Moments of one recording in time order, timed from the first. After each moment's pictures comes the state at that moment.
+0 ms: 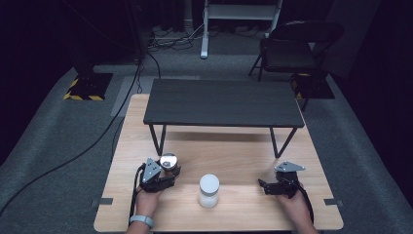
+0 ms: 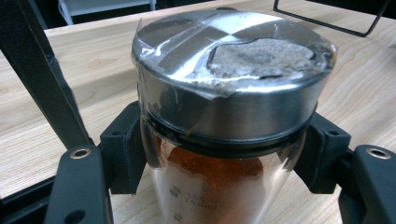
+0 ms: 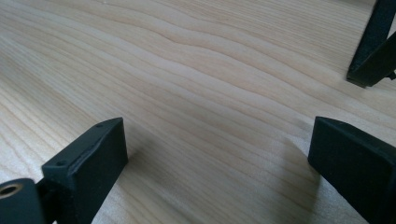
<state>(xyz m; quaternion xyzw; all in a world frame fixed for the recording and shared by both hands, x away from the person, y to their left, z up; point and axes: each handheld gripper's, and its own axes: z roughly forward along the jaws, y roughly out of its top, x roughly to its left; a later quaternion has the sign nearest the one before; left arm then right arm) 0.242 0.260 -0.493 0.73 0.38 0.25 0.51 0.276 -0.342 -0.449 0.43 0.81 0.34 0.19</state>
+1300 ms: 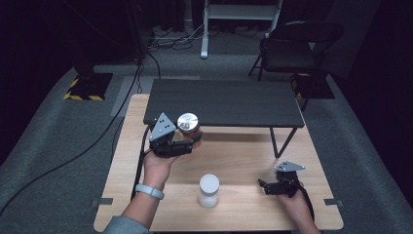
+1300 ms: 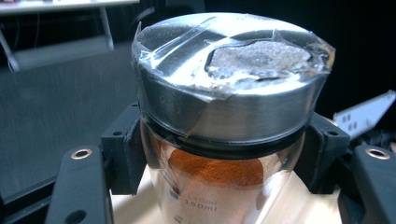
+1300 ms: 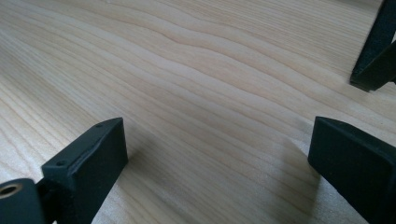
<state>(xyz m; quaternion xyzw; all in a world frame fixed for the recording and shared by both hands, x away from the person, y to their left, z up) 0.286 0.224 -0.320 0.73 0.30 0.22 0.57 0.279 -0.344 -0.449 0.42 0.82 0.35 0.19</state>
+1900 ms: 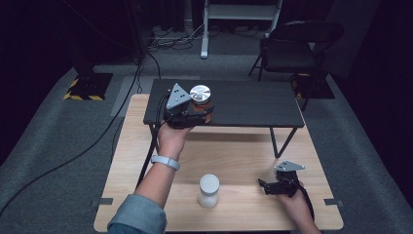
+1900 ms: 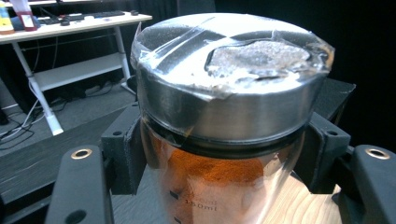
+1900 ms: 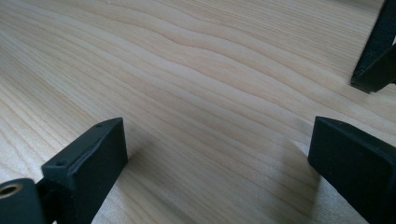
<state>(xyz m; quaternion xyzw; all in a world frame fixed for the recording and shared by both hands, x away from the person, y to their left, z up) 0.336 0.183 -0.285 0.73 0.30 0.25 0.56 0.280 -0.344 -0.449 0.42 0.82 0.35 0.19</state>
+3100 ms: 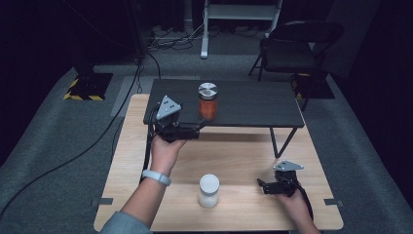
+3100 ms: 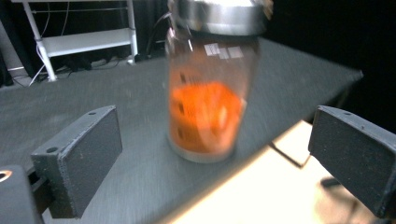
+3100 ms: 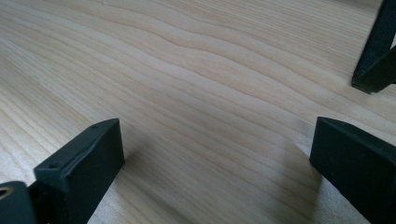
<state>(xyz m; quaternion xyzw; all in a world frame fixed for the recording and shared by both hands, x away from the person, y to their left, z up) 0.288 0.210 -0.306 0.73 0.35 0.24 0.54 0.280 -0.338 -0.449 0.43 0.81 0.34 0.19</state>
